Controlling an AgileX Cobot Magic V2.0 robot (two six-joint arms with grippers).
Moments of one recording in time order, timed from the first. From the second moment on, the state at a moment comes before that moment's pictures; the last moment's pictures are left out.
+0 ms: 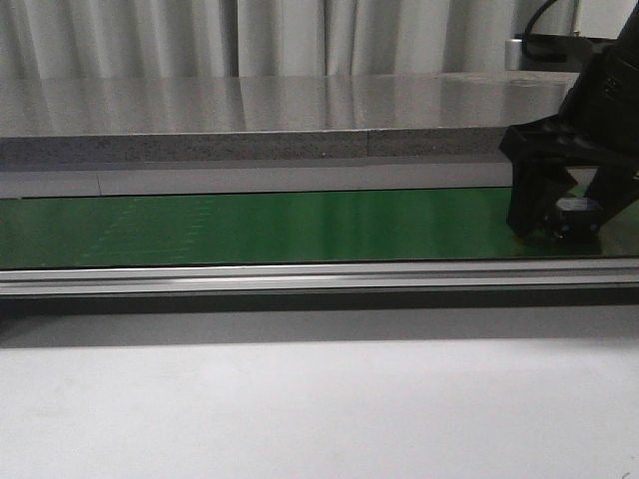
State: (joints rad) left arm -0.13 0.35 -0.34 -0.20 0.17 0.22; right arm 0.12 1.73 -1.16 0.18 0.66 -0.23
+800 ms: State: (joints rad) left arm -0.13 0.35 -0.34 -0.20 0.17 0.22; right arm -0.05 1.67 -1.32 0.13 0.82 -0.33
